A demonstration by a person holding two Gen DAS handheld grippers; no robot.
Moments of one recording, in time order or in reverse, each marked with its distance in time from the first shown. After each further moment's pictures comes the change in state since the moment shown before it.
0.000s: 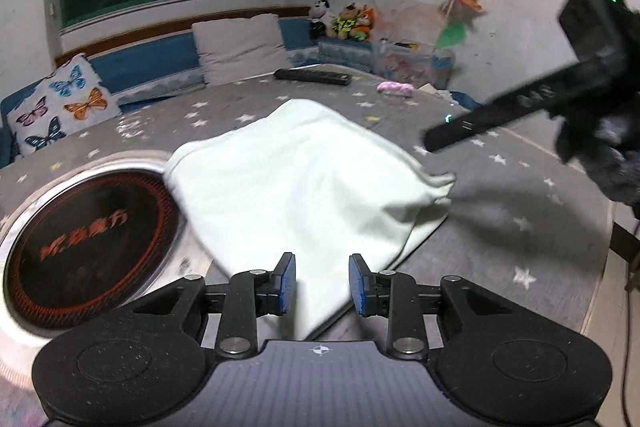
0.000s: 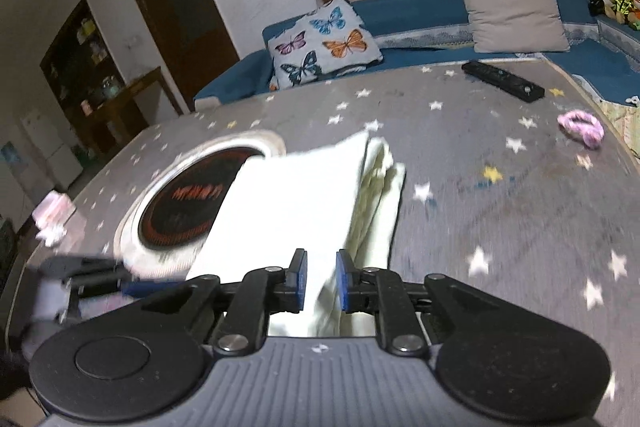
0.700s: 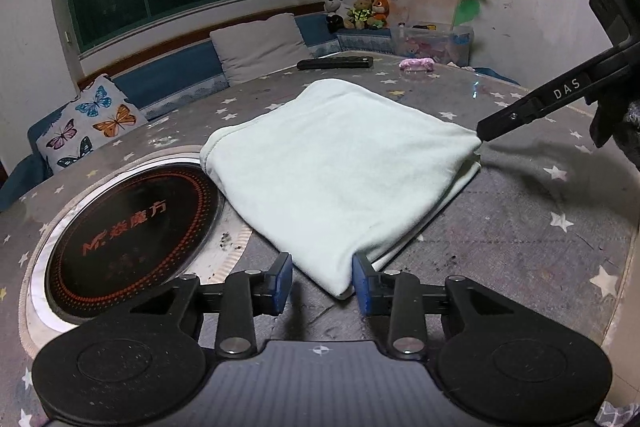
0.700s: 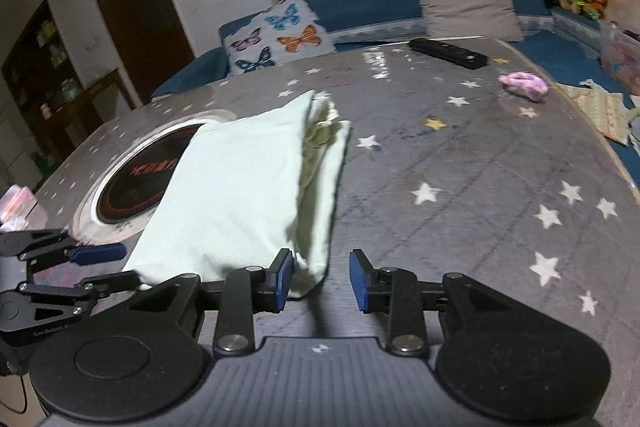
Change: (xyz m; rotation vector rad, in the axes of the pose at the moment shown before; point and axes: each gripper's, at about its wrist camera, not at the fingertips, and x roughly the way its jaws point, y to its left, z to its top) left arm -0.005 -0.006 -0.021 0.102 0.010 0.121; right arm -0.007 -0.015 -0.041 0.050 -0.023 -0.151
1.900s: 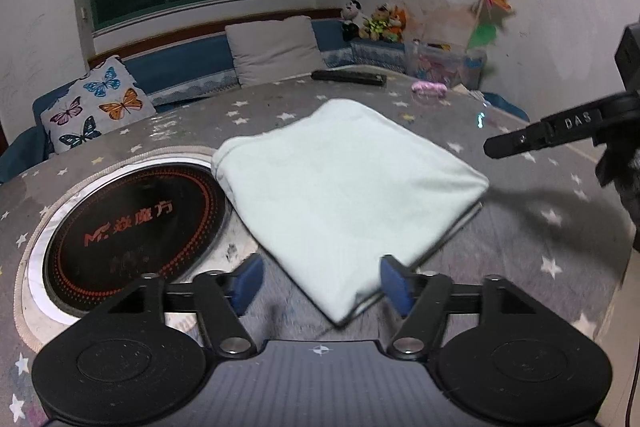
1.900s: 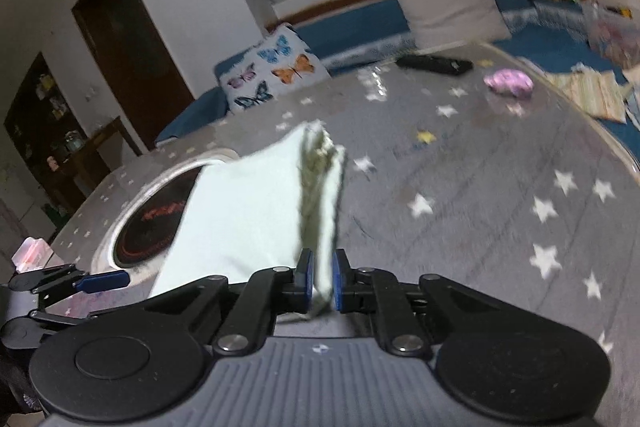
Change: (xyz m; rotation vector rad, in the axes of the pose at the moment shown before) left arm -0.007 0.013 0.017 -0.121 -0.015 -0.009; right arm -0.009 -0.003 0.002 0.097 -0.091 0.064
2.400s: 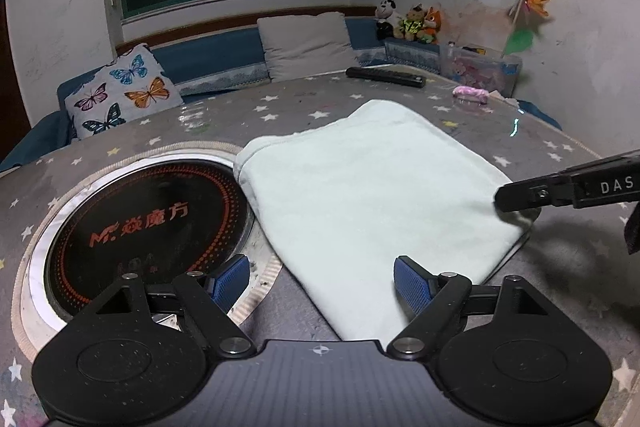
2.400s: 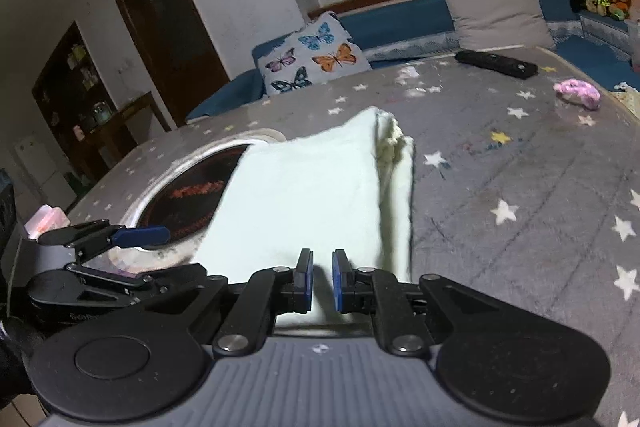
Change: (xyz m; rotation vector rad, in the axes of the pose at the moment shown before) left arm 0.033 0.008 0.007 -0.054 0.019 0.081; right arm 0.035 0.030 -0.007 -0.078 0.039 0.059
